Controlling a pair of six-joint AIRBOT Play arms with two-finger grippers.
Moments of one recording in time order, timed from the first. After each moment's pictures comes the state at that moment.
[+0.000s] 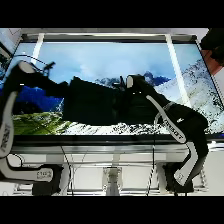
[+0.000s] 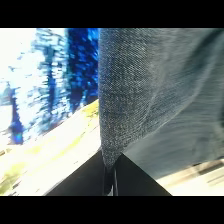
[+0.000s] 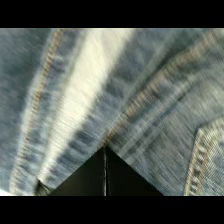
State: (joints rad) left arm 0.11 -1.47 1.39 1.07 -1.41 -1.43; right arm 0.52 -1.87 1.60 -1.22 1.37 1.52
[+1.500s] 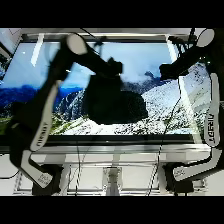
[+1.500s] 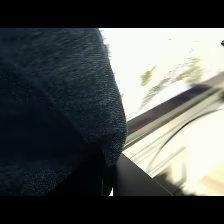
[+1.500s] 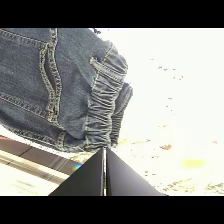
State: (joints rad) left arm -0.55 -1.77 2.05 0.98 -1.37 -1.95; right arm 0.00 -1.62 1.93 -1.27 1.73 1.46
